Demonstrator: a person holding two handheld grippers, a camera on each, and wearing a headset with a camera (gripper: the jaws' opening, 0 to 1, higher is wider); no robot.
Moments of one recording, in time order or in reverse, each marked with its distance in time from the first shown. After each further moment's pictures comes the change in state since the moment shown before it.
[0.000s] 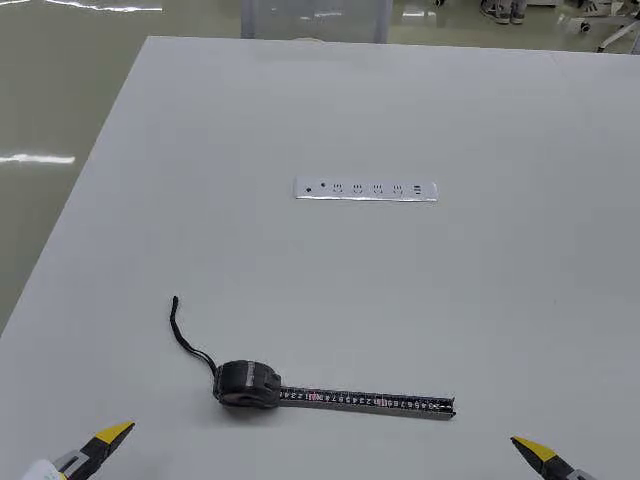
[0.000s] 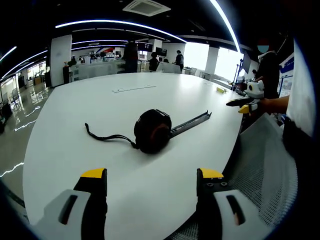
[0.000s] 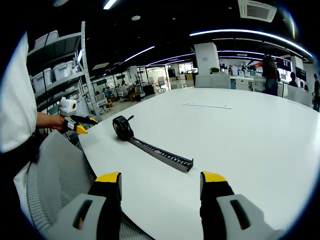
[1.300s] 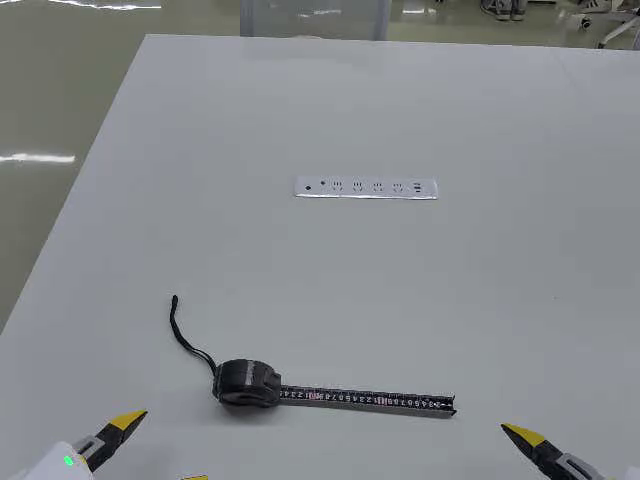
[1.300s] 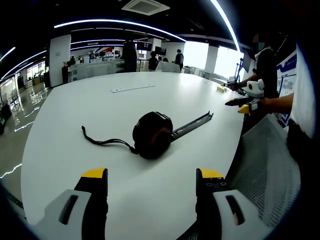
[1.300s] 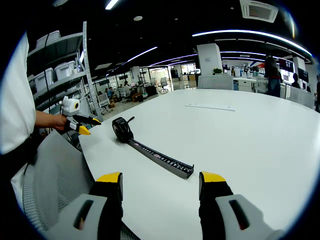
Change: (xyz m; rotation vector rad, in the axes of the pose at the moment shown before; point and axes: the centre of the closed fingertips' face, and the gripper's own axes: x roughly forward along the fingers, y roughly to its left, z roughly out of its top) left arm 0.018 0.000 0.009 0.005 0.009 -0.001; right arm 0.014 -0.006 0.007 -0.013 -0.008 0.023
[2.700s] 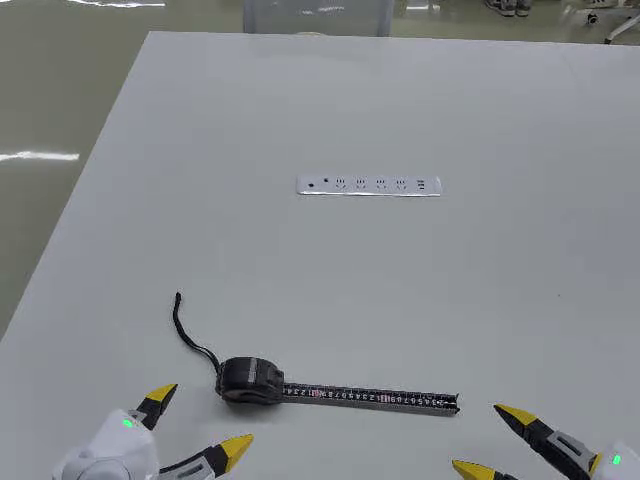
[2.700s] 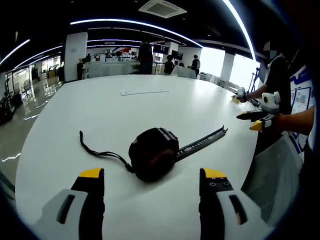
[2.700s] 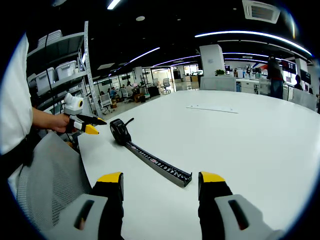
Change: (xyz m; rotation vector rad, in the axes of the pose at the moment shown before) left arm 0.044 -0.008 0.026 -0.093 -0.026 0.111; right arm 0.018 -0.009 0.006 -0.009 -0.008 0.021
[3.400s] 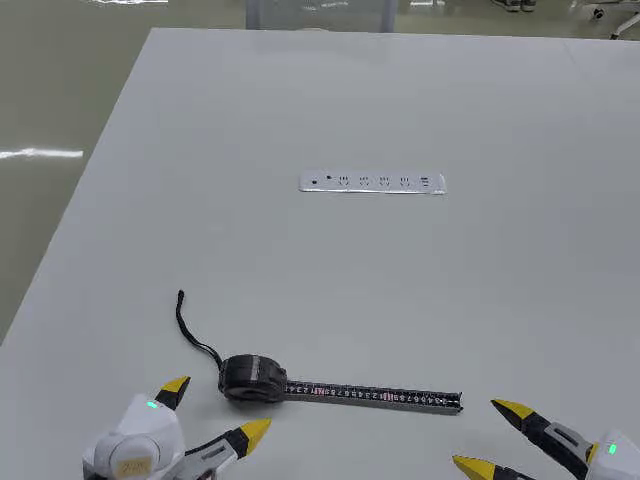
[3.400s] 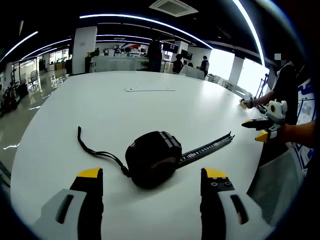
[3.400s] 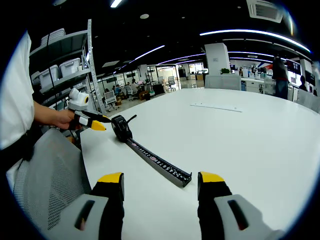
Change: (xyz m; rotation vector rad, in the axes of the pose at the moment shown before) left arm 0.019 -0.001 0.004 -0.082 0.019 0.056; right arm 0.008 -0.006 -0.005 -0.022 0.021 0.044
